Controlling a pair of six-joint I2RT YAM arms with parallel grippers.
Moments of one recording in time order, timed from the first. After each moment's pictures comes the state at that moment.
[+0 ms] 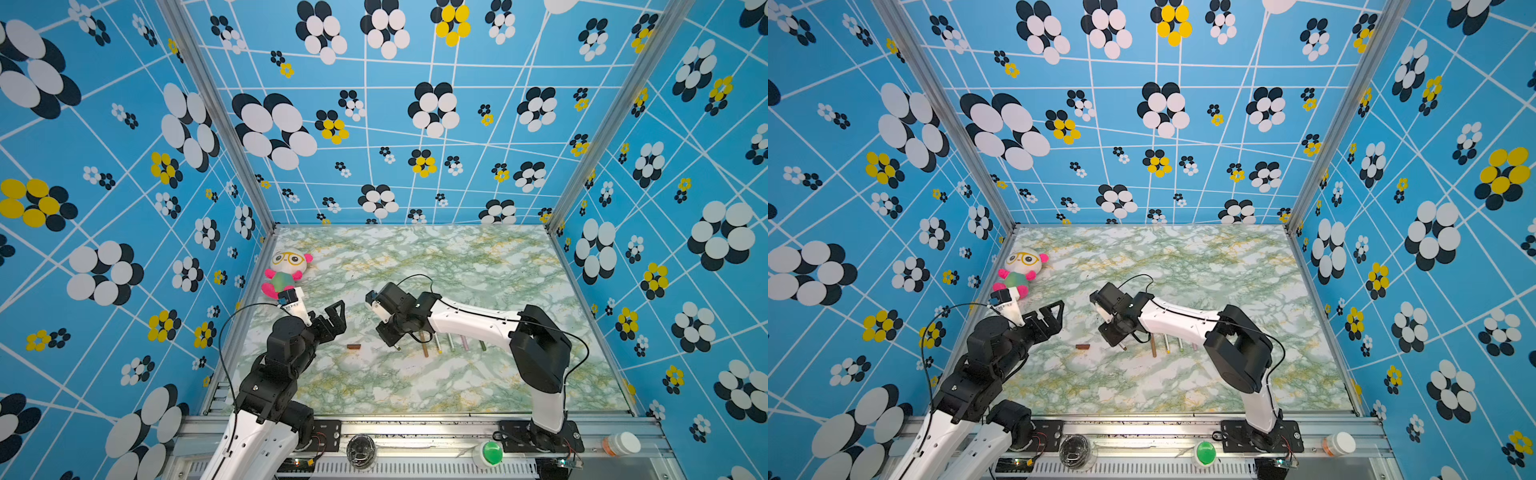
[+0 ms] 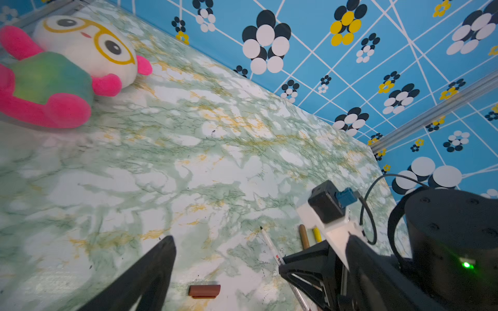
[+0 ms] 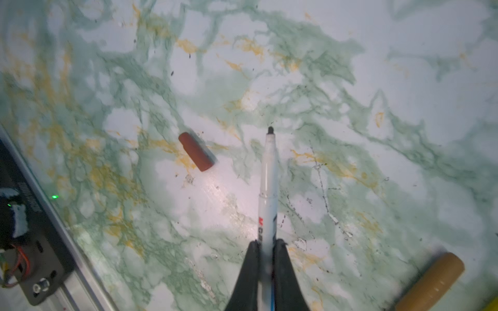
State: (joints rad) left arm -0.31 0.52 0.57 -0.40 0.02 -0.62; right arm 0.95 1.91 1.44 -0.55 -0.09 0.23
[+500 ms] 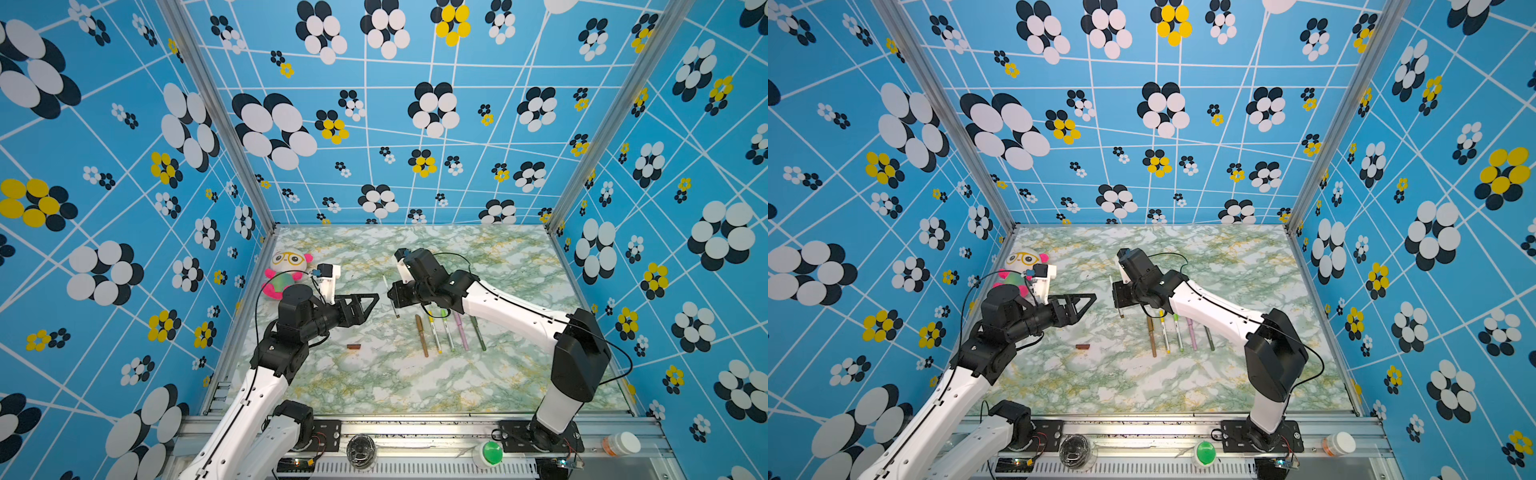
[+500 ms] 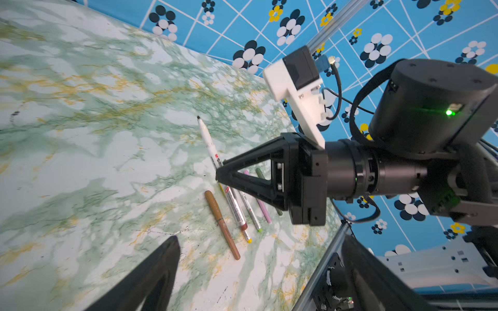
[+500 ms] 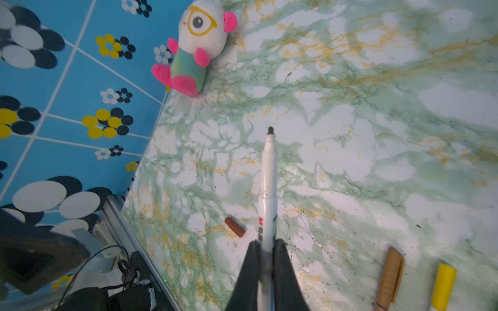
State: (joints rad) left arm -0.27 0.81 0.68 -0.19 0.63 -0.61; right arm 0.81 1.73 1.45 -0.43 -0.15 0.54
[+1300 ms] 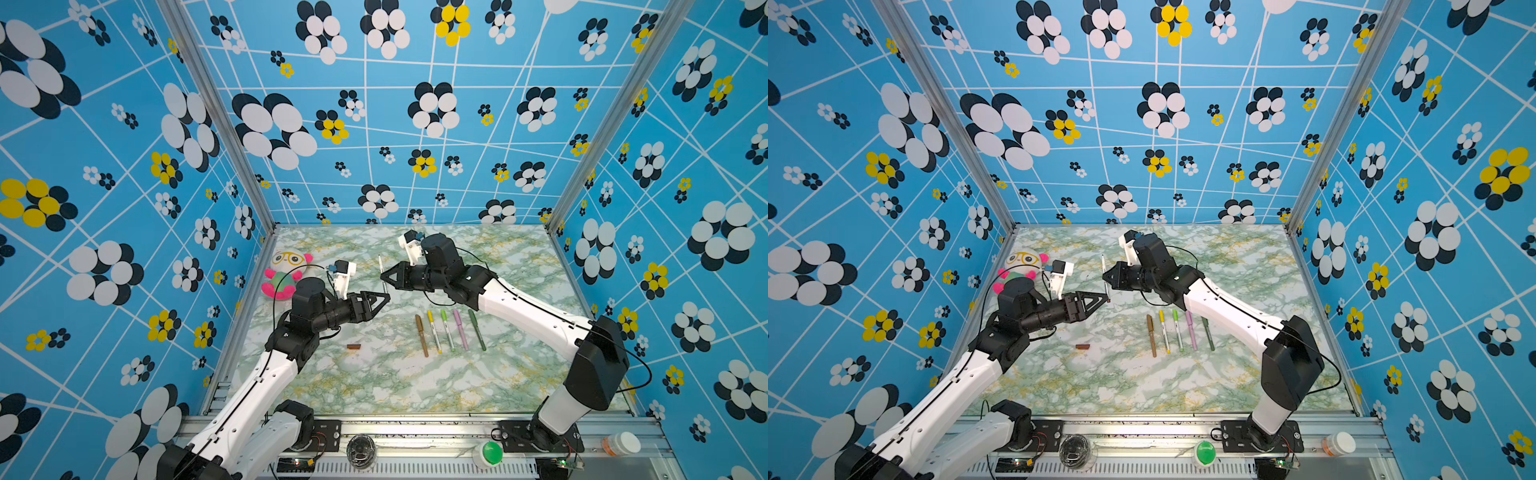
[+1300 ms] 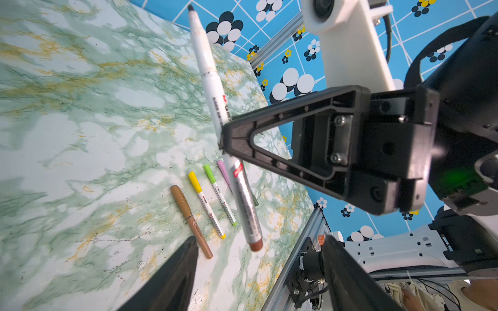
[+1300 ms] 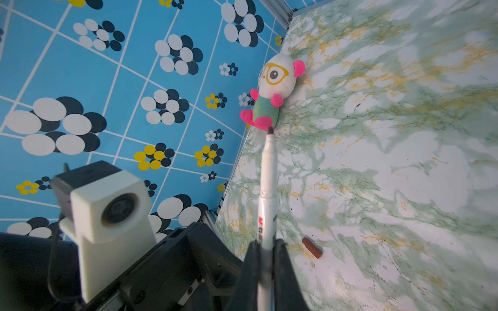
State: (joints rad) left arm -0.33 0.93 0.67 -0.05 0.67 -0.71; right arm 0.79 1.67 1.43 -0.23 -0.35 0.74
